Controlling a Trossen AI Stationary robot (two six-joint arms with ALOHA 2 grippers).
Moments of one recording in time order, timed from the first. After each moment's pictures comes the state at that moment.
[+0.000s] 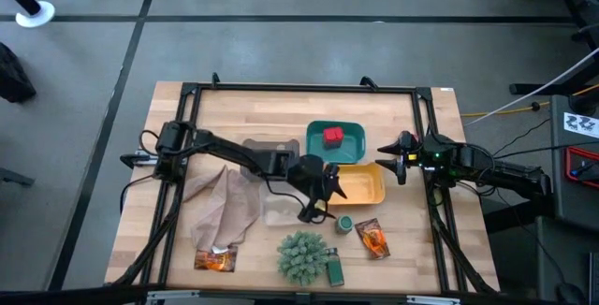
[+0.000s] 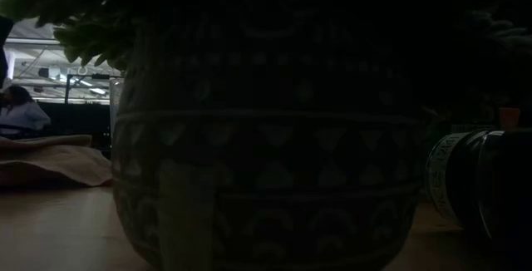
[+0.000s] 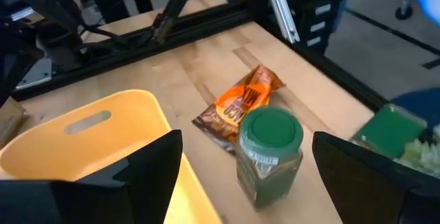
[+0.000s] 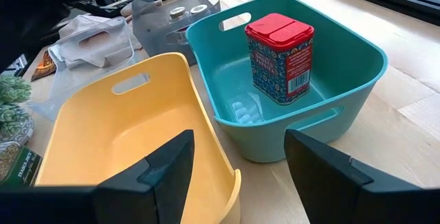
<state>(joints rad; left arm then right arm) -0.12 1.97 1.38 0.12 0.28 0.24 -0.24 0.14 0.14 -0.38 -0.07 0.26</state>
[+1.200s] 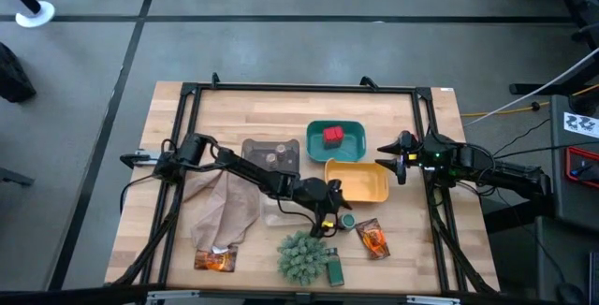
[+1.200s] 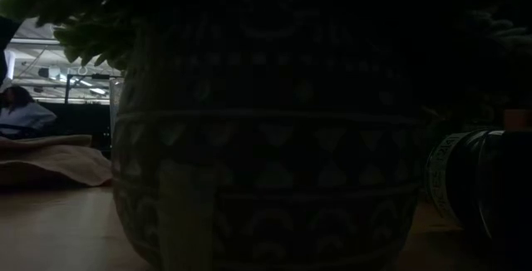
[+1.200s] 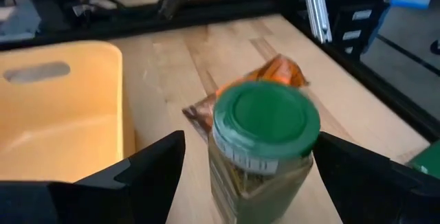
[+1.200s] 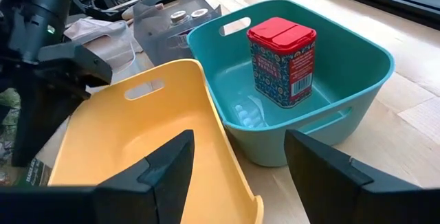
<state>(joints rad) -0.19 2.18 1.38 0.40 0.12 0.05 -0.24 0.13 0.14 -0.37 -0.07 0.26</state>
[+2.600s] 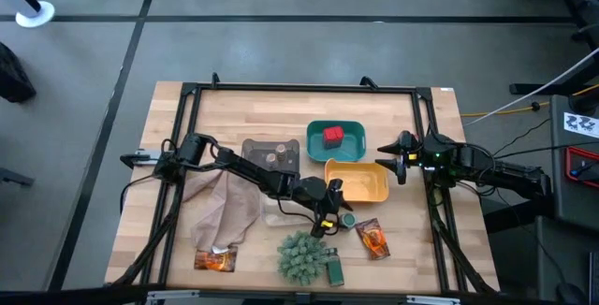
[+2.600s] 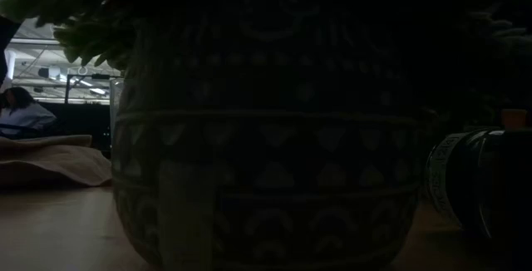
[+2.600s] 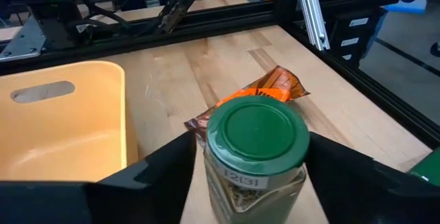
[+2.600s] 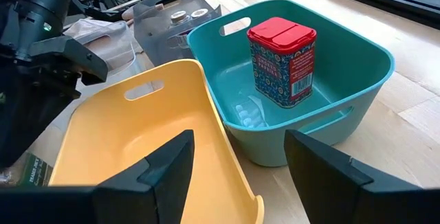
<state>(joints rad) -0.19 2.18 1.38 0.43 0.12 0.08 -0.24 0.14 0.14 -0.37 -0.07 0.26</state>
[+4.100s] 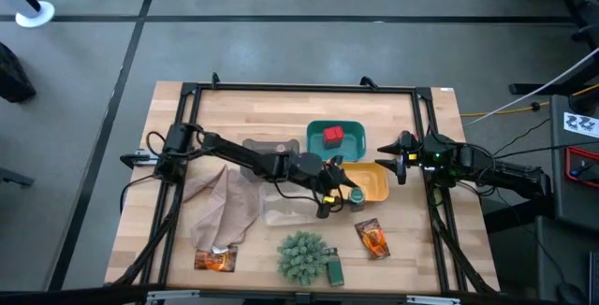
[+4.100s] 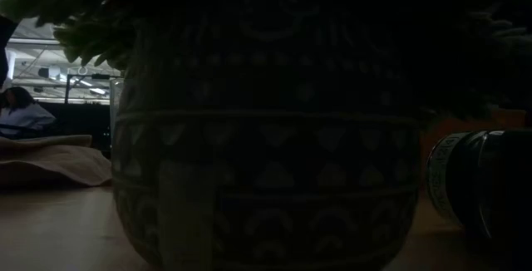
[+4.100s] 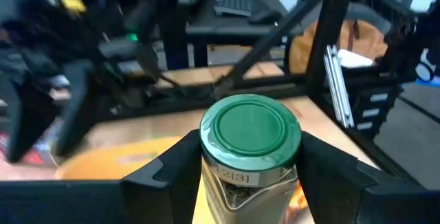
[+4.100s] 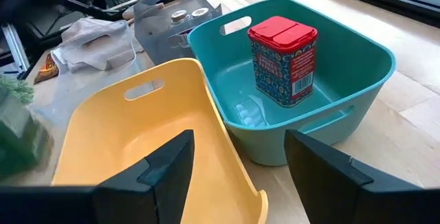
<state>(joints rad) -0.11 2.03 1.38 0.45 0.12 0.02 -0.24 0.14 0.14 -0.37 -0.07 0.26</state>
